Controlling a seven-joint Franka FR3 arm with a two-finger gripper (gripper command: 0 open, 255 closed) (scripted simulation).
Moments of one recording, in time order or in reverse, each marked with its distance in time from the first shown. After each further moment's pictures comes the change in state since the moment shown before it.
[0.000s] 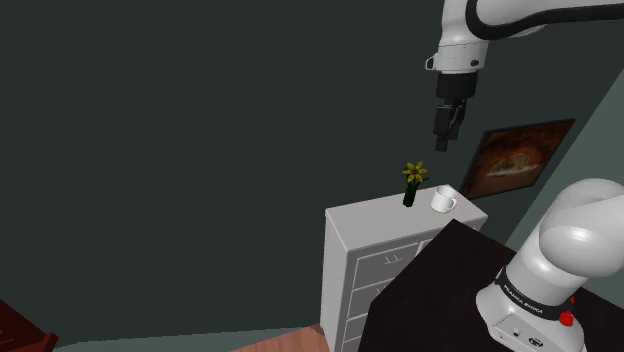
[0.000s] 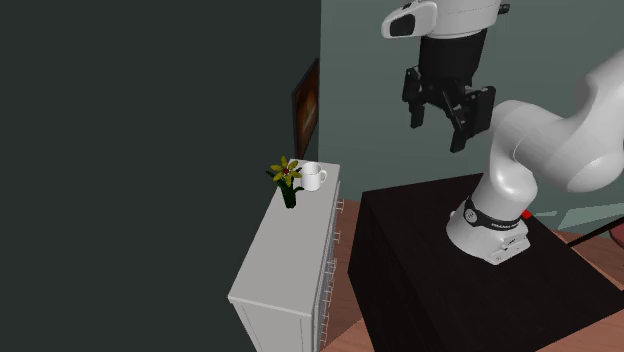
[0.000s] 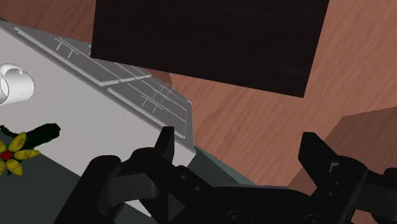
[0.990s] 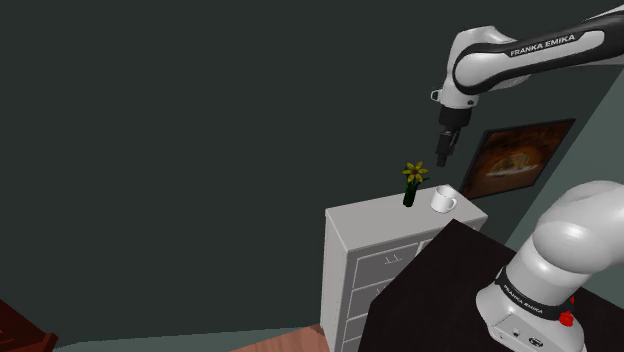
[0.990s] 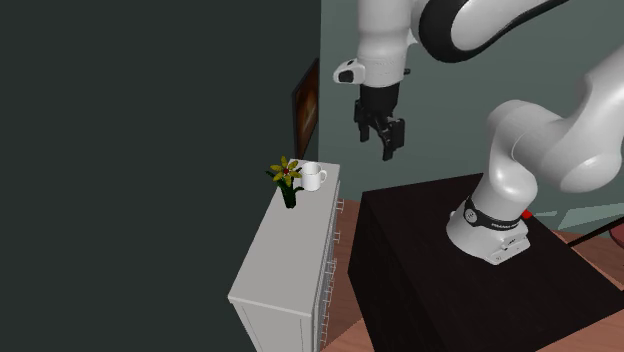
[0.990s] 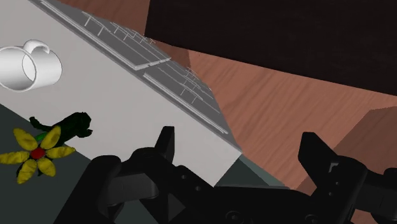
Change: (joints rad) arm -0.101 0.134 -0.232 -0.185 -0.178 0.391 -0.272
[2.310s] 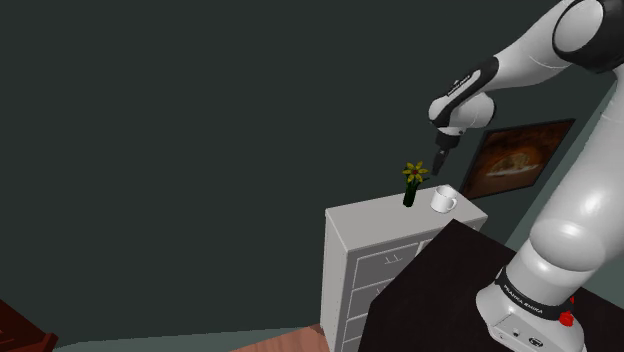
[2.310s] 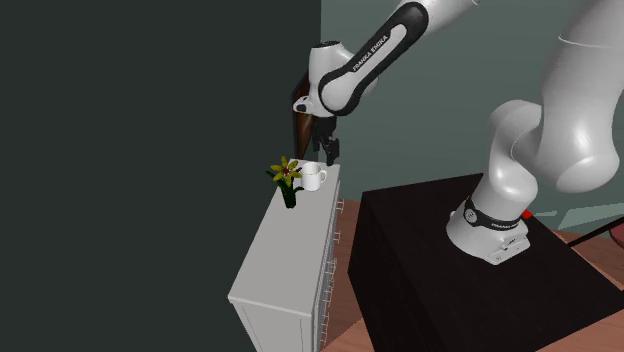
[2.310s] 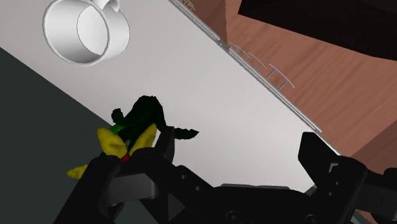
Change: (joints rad) arm -0.049 0.699 -0.307 0.213 0.224 0.563 -0.576
